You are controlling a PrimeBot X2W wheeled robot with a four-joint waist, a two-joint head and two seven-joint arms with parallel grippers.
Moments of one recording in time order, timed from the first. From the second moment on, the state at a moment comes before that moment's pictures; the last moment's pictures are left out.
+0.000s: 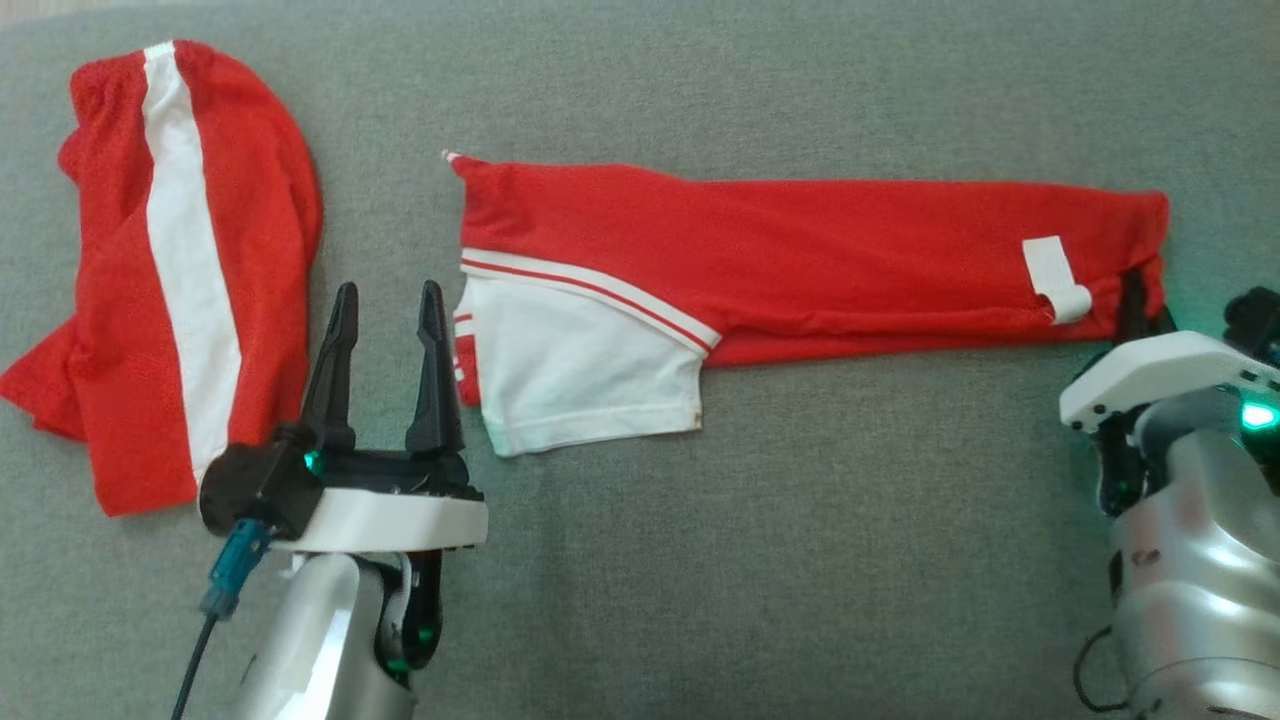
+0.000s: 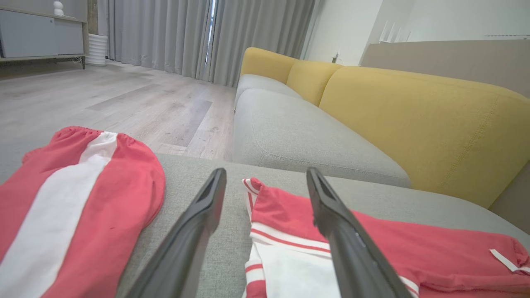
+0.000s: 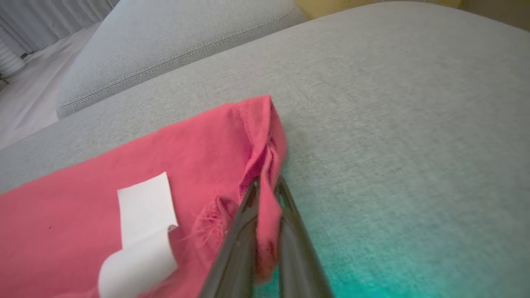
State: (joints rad) left arm -0.24 0.05 -0.22 0.19 -0.34 -0.03 -0.26; right arm -0.62 -0.05 -0.45 0.93 -0.01 0.13 -0.12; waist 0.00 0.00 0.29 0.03
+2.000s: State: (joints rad) left arm -0.11 0.05 -0.25 0.17 -0.34 -0.01 -0.26; right arm -0.47 -0.06 0.27 0.89 0.54 0.13 -0.10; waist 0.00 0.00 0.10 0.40
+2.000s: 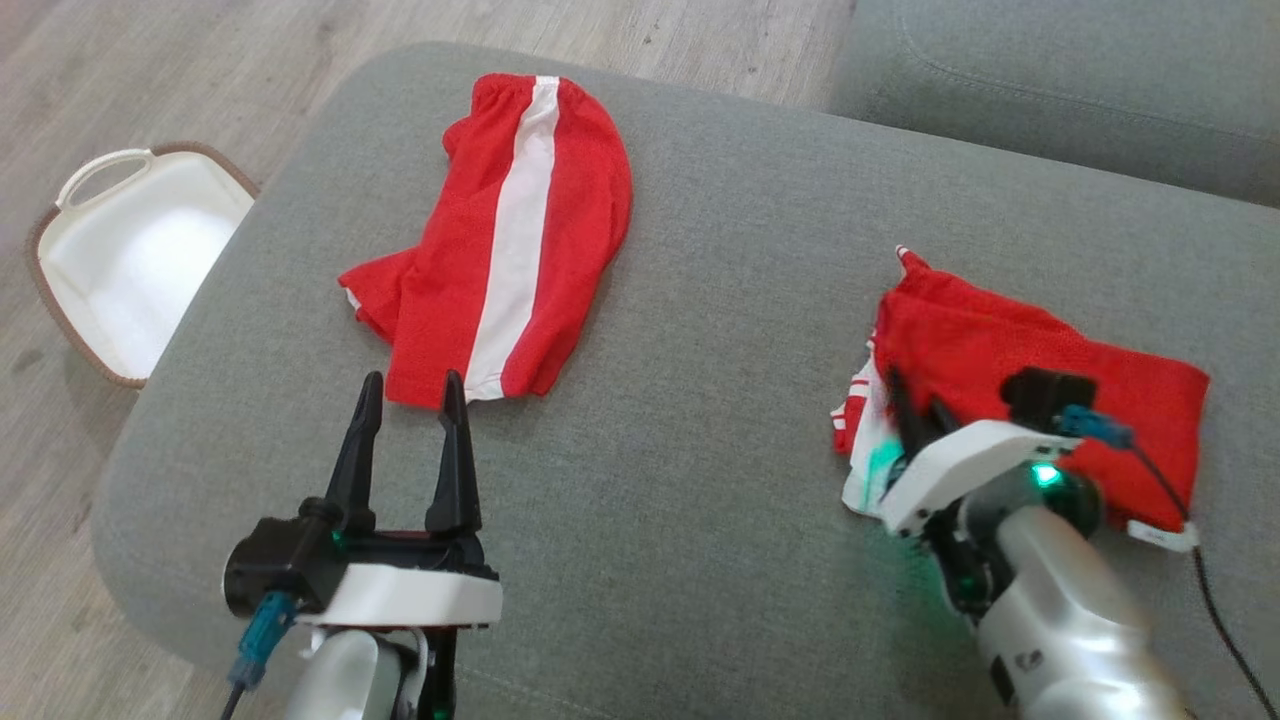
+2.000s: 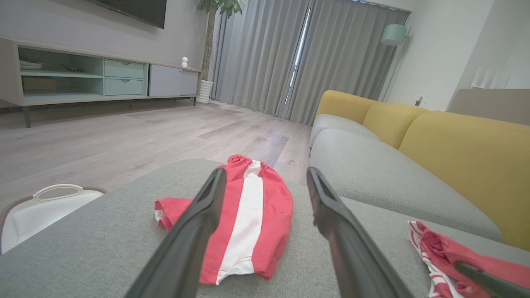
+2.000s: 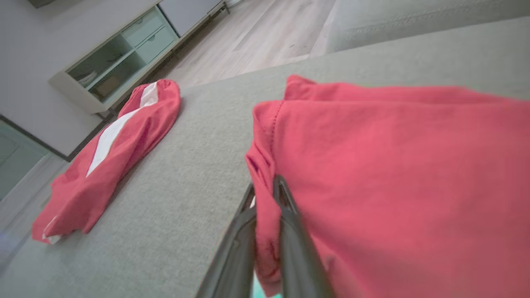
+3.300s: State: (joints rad) left arm -0.14 0.05 -0.20 0.16 -0.32 -0.02 -0.26; right arm -0.26 -0.08 0.00 0.44 0.14 0.13 -0.25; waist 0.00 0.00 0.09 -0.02
